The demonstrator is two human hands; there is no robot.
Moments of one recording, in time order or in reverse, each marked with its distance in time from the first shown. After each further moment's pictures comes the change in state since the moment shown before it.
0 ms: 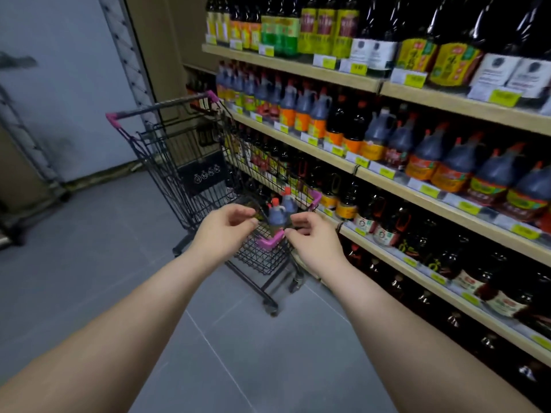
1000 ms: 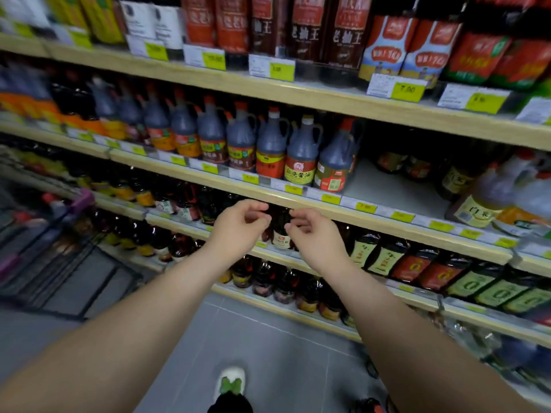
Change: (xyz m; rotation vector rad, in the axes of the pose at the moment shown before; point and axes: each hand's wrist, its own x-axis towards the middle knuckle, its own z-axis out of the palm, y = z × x) left_hand -0.120 0.237 0.550 -0.074 -0.502 0.197; right_hand -0.127 0.271 -0.503 -0.044 0.375 0.294
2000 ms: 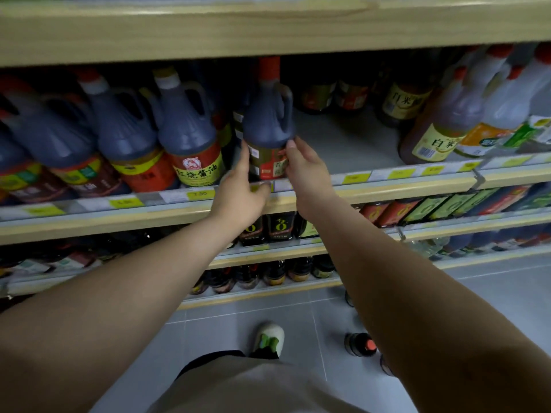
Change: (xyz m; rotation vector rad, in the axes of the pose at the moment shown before) left_hand 0.198 -0.015 0.180 0.229 -0.402 0.149; right_hand 0.199 0.107 -0.061 0.667 0.487 0.345
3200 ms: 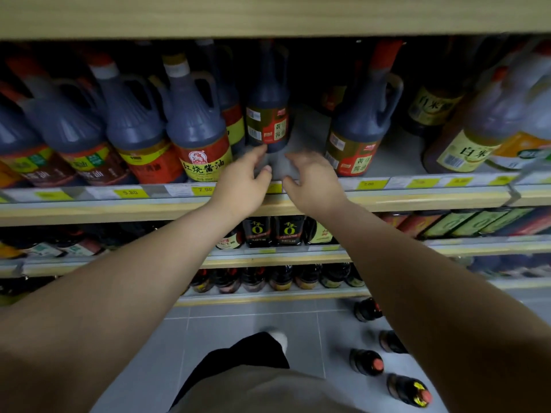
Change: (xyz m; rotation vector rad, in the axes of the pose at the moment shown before) left_hand 0.017 -0.006 -0.004 0.098 0.092 0.080; right_hand 0.027 0.024 -0.022 -1.146 -0.229 -0.594
